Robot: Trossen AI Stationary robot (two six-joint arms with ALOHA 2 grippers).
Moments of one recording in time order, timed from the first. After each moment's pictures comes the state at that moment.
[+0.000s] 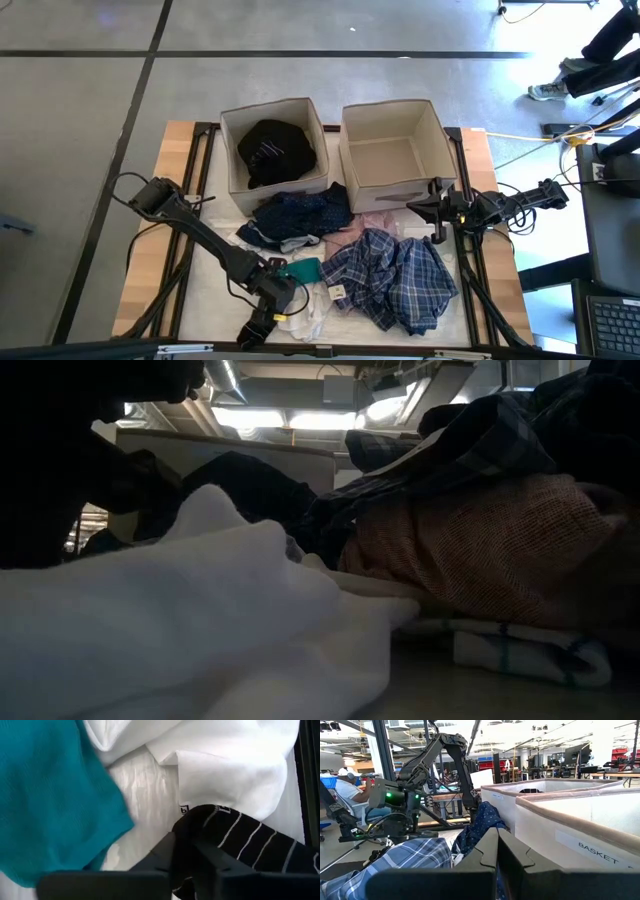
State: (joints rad) left arm -0.60 1.84 1.15 -0.50 0.00 -0.42; right arm 0.31 0.02 0.02 0.18 0.38 0.02
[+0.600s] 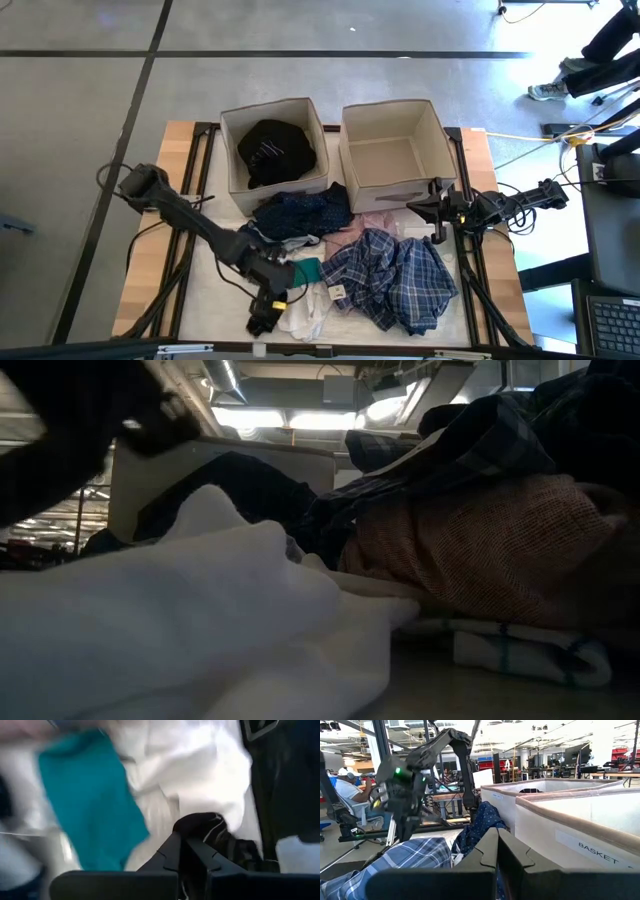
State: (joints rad) left arm -0.53 1.66 1.15 -0.55 0.01 -0.40; right arm 0.31 0.02 0.02 0.18 0.38 0.02
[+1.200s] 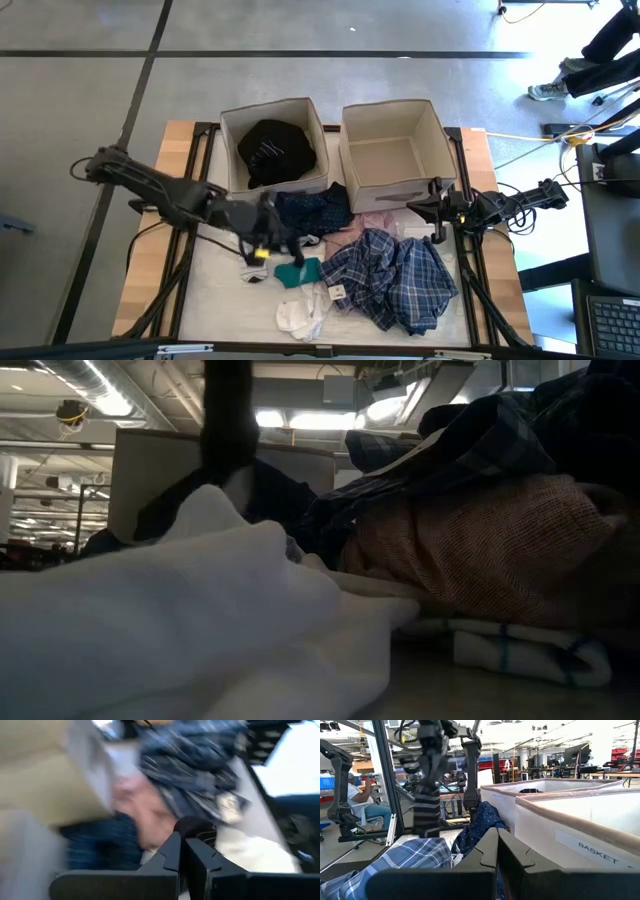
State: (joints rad) left arm -0.36 1.25 1.15 -0.53 -0.28 -0.12; right arm 0.31 0.02 0.02 0.18 0.38 0.02
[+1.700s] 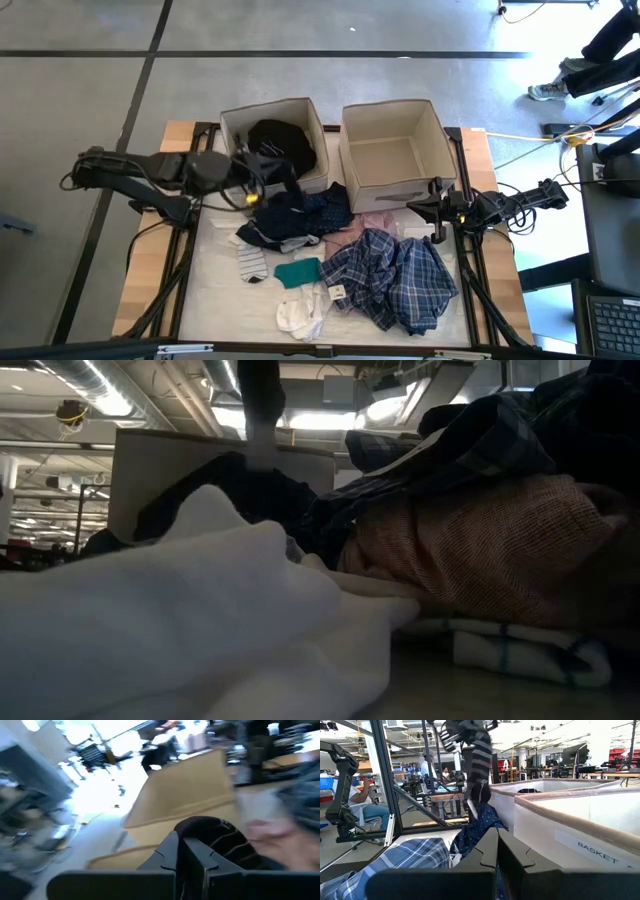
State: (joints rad) left arm -0.14 1.07 1.15 -0.40 -0.65 0.25; right arm 0.31 0.02 0.02 0.18 0.39 0.02
